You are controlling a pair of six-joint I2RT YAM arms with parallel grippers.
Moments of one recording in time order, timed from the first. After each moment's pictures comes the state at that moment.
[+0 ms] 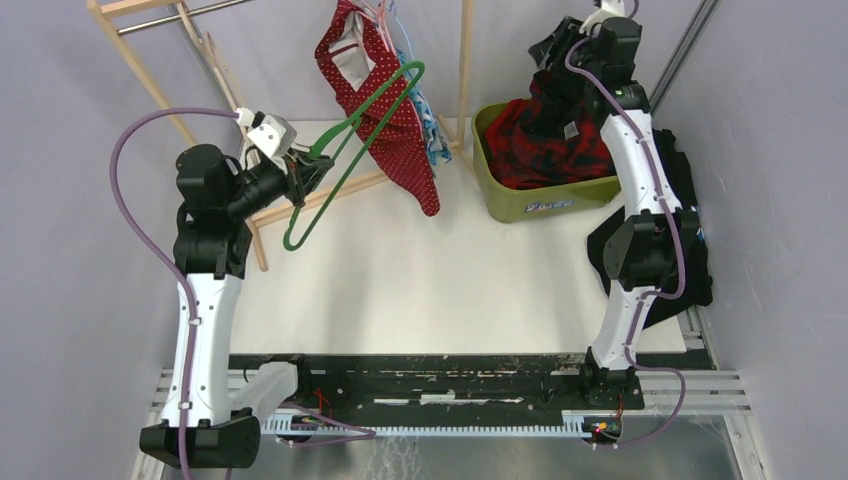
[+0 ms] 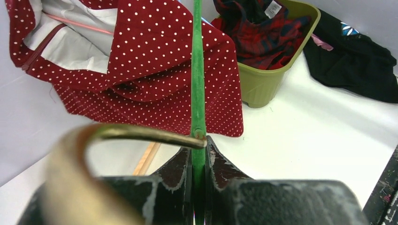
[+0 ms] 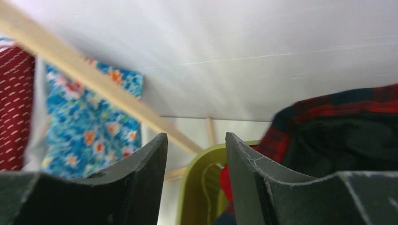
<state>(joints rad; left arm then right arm) 0.02 0.99 1.28 -0.37 0.79 0.19 0.05 2.03 2.17 -0.25 -0.26 0.41</state>
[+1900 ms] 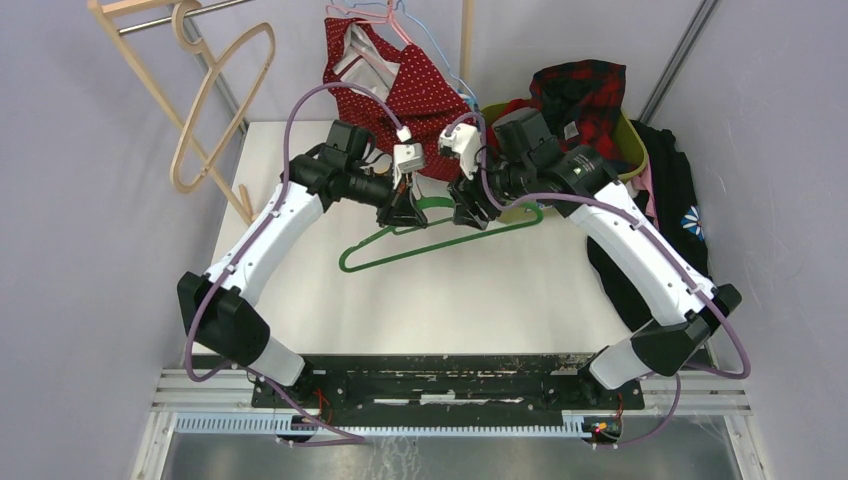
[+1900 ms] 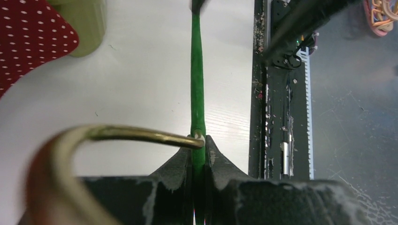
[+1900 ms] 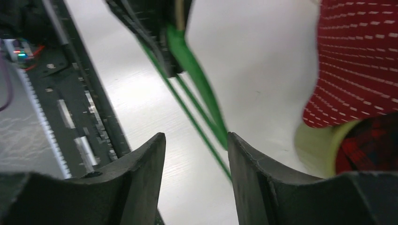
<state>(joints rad) -0.44 1.53 1.51 -0.84 0.98 0.51 0.66 1.52 1.78 -1.02 -0.40 -0.27</state>
